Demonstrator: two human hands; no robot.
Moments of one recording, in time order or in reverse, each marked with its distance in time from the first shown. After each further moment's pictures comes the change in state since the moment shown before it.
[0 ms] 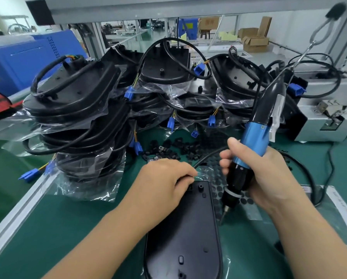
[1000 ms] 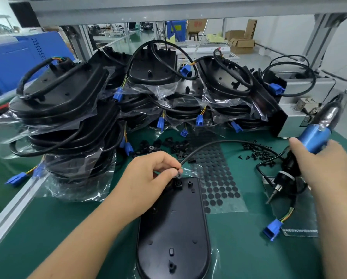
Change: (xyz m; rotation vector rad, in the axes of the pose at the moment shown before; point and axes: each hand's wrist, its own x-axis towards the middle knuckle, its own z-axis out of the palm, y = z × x) left_hand 0.000 -0.005 -0.004 -0.372 -0.053 -0.240; right_hand 0.011 -0.018 -0.105 -0.893 0.844 -0.049
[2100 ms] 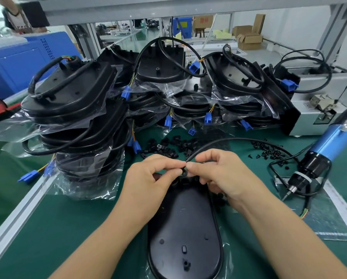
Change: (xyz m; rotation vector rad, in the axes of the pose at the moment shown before) left_hand -0.010 -0.008 0.005 -0.123 0.214 0.016; right_hand -0.113 -0.074 0.060 0.449 -0.995 0.014
